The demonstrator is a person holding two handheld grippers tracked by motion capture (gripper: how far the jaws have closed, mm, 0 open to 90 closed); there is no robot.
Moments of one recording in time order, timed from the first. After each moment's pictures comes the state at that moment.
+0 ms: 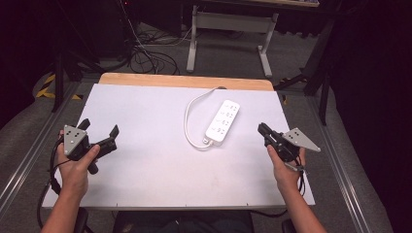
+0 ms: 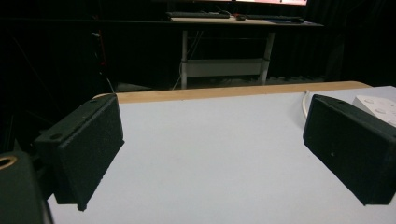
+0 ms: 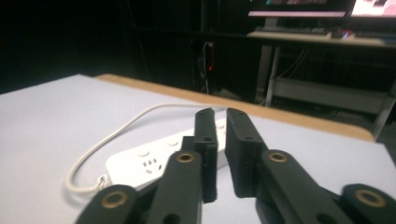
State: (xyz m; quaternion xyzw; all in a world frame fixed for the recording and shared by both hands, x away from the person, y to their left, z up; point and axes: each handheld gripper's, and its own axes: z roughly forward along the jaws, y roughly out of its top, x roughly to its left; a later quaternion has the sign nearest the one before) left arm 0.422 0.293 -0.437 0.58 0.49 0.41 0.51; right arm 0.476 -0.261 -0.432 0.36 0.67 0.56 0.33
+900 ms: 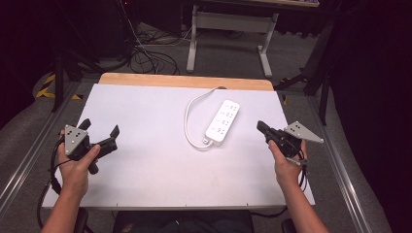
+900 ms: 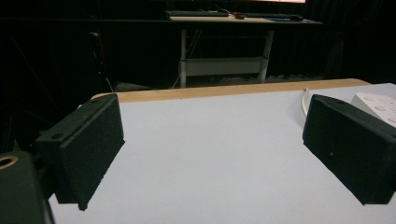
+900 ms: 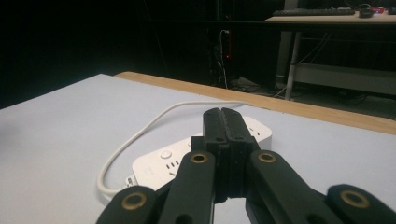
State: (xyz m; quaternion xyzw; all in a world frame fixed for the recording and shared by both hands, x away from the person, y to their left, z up) left arm 0.423 0.293 -0.438 0.58 0.49 0.40 0.51; right arm 0.480 -0.258 -0.412 0.37 0.68 0.57 0.28
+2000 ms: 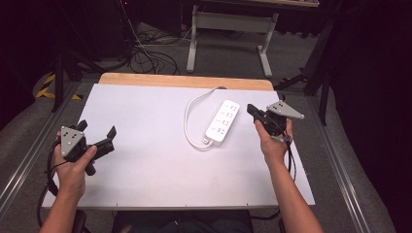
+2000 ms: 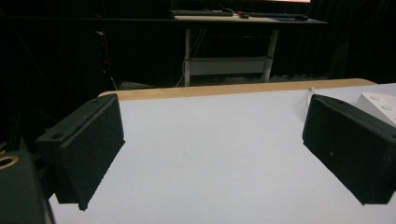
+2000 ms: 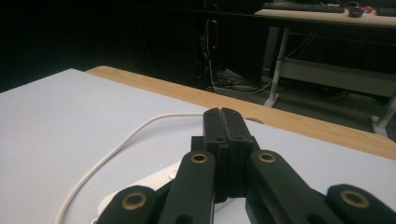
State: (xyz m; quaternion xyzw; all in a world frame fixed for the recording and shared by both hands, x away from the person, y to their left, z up) left arm 0.419 0.299 -0.439 0.58 0.50 0.41 0.50; right arm 0.532 -0.220 -0.393 0.38 0.69 0.53 0.31
